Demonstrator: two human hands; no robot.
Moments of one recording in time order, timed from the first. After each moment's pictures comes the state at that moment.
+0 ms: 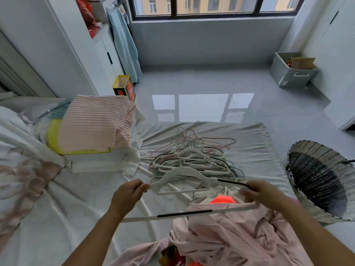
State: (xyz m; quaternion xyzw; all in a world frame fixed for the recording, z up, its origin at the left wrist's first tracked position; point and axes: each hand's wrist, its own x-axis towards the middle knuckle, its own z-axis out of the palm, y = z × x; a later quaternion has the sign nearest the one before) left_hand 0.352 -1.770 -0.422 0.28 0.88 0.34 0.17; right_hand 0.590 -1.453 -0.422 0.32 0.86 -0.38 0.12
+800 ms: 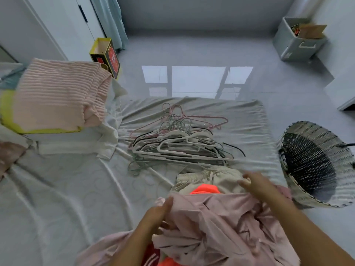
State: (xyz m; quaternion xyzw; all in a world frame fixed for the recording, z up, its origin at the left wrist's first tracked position) left_hand 0.460 -1.668 -0.522 -0.04 0.75 0.34 0.56; right_hand 0.596 -1.385 -0.519 0.43 0.84 -0.22 0.24
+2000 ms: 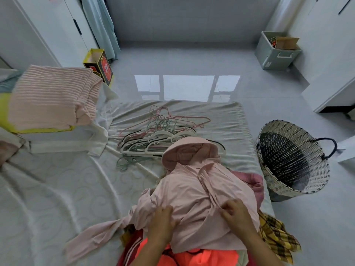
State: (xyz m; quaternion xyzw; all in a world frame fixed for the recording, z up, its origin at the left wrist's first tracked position) left_hand 0.569 -1.665 -0.554 0.25 0.90 0.14 0.33; right_hand 0.710 -1.491 -0.513 0.46 0.79 -0.40 0.06
